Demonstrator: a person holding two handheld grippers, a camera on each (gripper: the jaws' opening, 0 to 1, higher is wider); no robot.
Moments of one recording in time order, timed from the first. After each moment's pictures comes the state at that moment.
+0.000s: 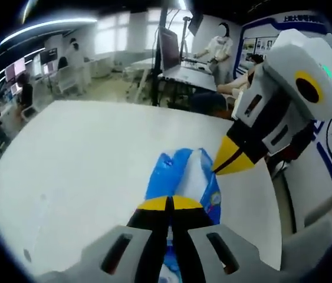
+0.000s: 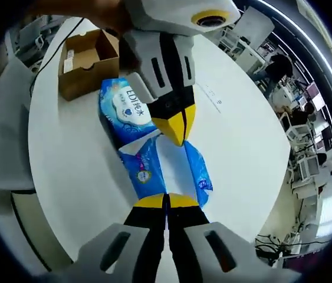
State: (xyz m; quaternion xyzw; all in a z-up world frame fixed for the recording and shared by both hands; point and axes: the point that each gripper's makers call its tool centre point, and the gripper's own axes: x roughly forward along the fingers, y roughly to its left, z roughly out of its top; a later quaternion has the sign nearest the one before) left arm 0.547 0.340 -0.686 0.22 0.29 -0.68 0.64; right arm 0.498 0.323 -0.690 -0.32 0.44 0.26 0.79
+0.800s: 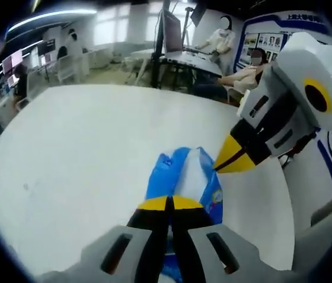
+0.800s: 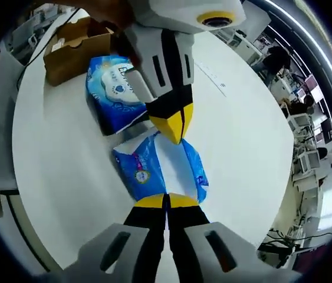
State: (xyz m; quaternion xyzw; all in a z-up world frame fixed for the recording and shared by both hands) left arm 0.555 0.331 -0.743 0.22 0.32 -0.67 0.63; right arm 0.503 0.312 -0.740 -0.32 0.45 0.24 0.80
